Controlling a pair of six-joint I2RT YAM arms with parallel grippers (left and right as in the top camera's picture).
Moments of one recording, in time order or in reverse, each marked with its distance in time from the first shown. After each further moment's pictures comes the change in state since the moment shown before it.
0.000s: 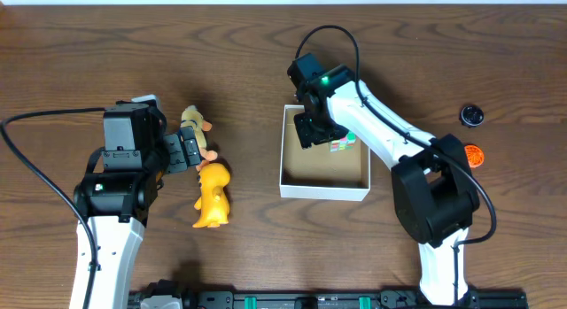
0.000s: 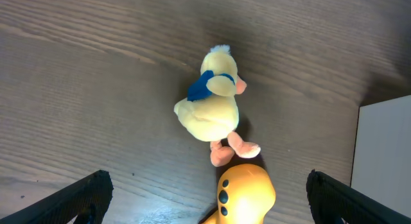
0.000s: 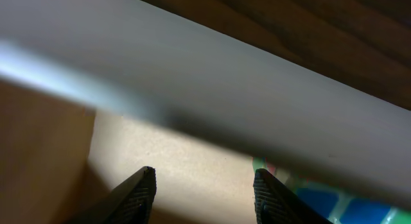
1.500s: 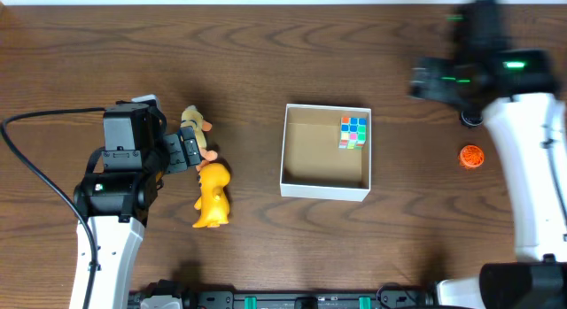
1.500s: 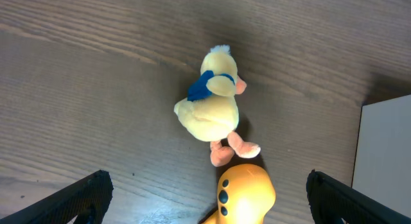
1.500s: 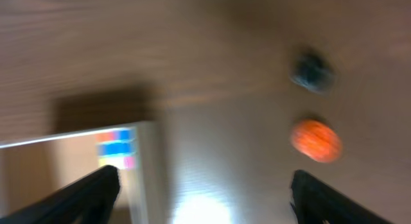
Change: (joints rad) left arm 0.000 0.000 0.000 0.000 0.000 0.000; right arm -0.529 -0.519 0.019 -0.183 0.122 0.050
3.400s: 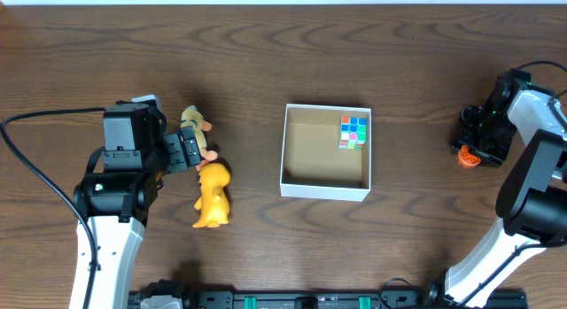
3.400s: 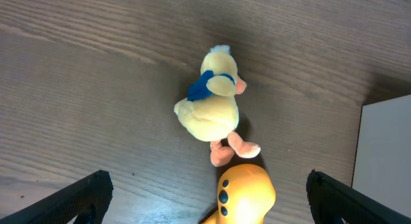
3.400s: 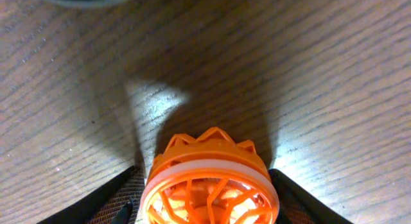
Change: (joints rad) left arm 0.000 0.000 0.000 0.000 0.000 0.000; right arm -0.380 0.444 -0.309 0.271 -0.076 -0.177
